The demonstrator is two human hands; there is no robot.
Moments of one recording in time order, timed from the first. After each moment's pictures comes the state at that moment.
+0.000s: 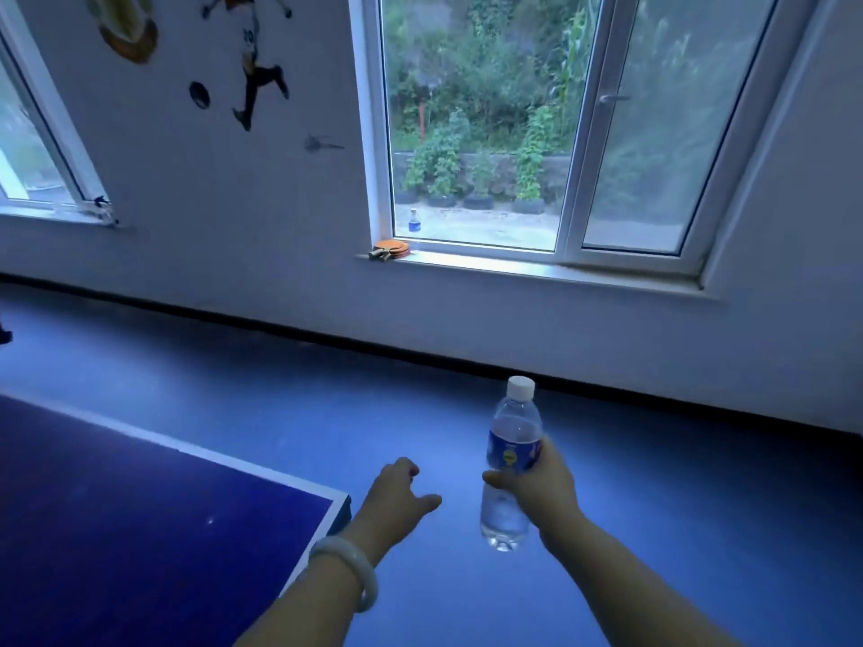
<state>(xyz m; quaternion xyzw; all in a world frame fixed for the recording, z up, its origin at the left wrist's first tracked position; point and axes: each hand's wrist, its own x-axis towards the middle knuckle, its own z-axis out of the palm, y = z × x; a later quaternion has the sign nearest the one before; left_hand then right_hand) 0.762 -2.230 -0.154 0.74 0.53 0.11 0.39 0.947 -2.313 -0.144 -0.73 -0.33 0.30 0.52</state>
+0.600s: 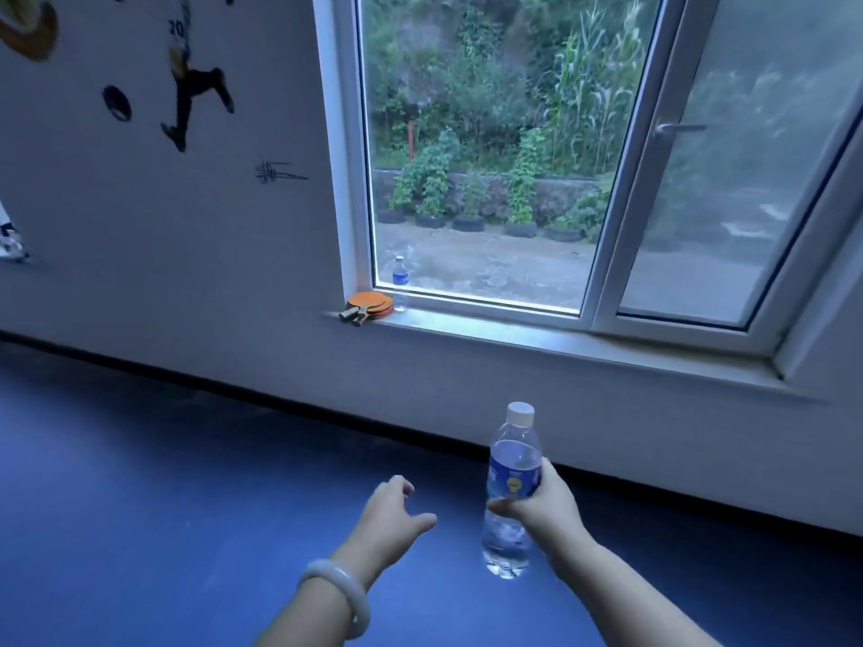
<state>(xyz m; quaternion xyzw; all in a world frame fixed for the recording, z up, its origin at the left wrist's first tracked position) 0.960 -1.772 -0.155 0.74 0.53 0.11 0.40 1.152 -1.867 -0.141 -0.73 -0.31 0.34 0.52</state>
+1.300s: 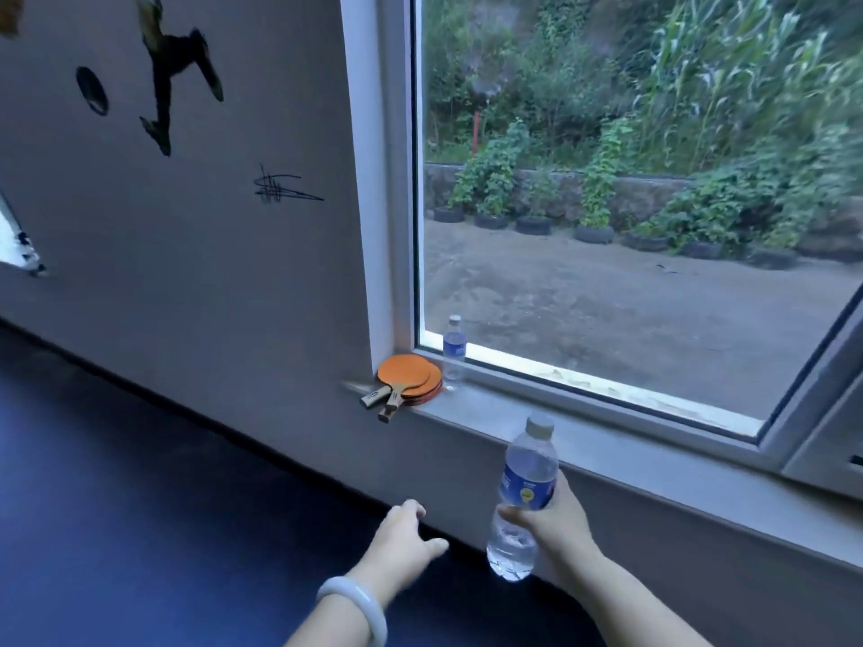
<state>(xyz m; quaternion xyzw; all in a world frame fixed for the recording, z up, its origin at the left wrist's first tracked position) 1.102 -1.276 -0.195 0.69 0.58 0.09 0.41 1.306 -1.336 -0.173 -0.69 -0.32 0.38 0.52</state>
